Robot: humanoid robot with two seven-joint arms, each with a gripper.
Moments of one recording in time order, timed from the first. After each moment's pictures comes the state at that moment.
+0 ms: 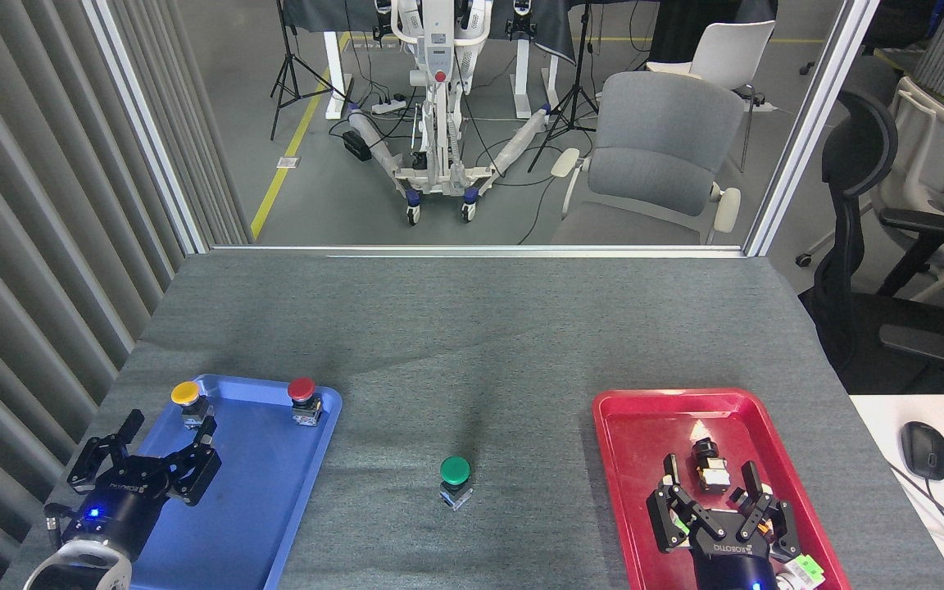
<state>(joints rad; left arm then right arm) -0.15 0.32 0.11 -1.21 -1.28 -0.32 0.20 0.10 0.03 -0.04 -1.51 1.41 -0.02 -0.24</state>
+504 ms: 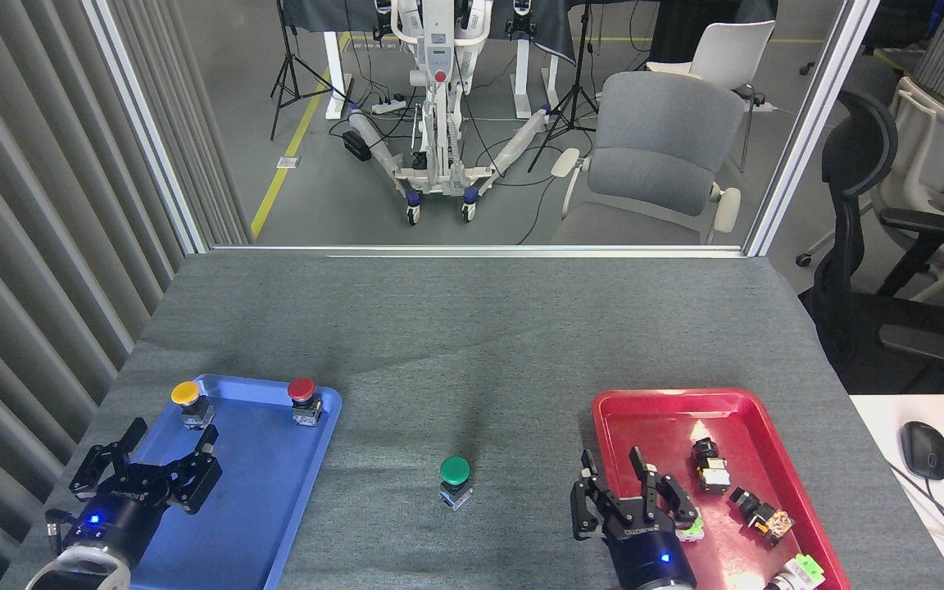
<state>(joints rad) -0.15 0.32 0.11 -1.20 -1.27 -0.35 0.19 -0.02 0.06 0.17 -1.37 1.44 -0.03 -0.13</state>
